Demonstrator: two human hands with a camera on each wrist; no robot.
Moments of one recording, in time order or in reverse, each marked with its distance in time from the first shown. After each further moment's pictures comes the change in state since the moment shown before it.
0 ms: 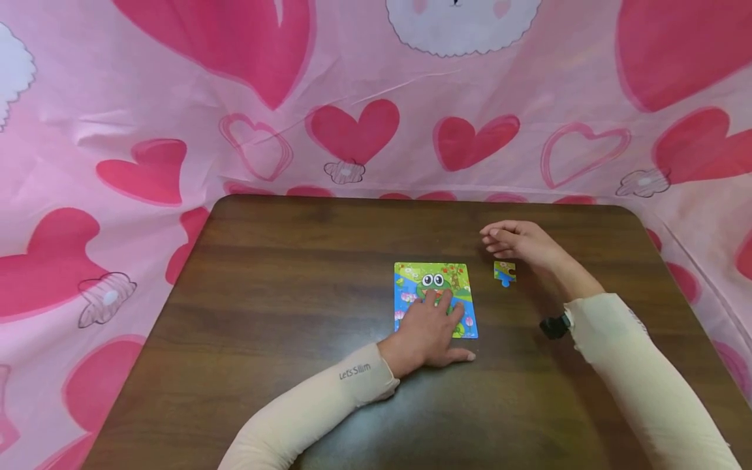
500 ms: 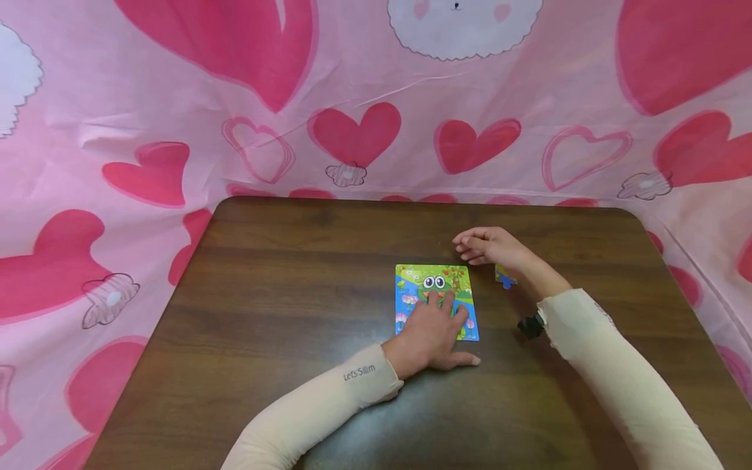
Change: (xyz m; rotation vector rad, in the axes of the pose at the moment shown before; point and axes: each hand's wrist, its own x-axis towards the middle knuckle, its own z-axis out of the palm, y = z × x) left_hand 0.004 0.004 -0.002 -0.074 -0.017 -0.002; right_hand 0.024 -0.006 0.039 -0.061 -0.083 0.028
